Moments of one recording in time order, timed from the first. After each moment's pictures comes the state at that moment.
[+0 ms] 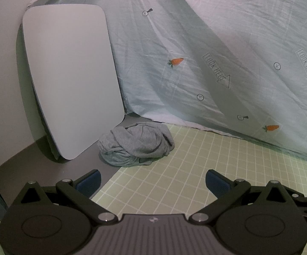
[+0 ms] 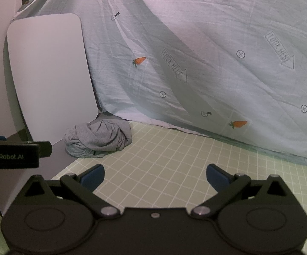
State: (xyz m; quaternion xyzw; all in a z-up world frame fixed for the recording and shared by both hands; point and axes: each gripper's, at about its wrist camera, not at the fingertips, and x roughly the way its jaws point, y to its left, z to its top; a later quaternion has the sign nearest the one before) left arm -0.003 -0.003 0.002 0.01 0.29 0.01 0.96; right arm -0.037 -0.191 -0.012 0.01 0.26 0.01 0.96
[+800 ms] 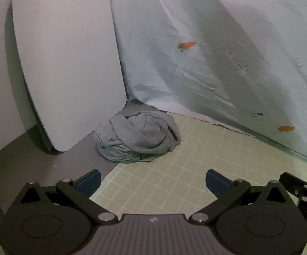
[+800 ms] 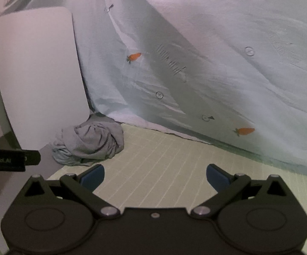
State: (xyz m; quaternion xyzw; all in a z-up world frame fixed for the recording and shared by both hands) left arm 0.080 0.002 -0.020 -0.01 0.34 0.03 0.94; right arm 0.049 -0.197 -0.028 -0.01 0.28 0.02 0.96
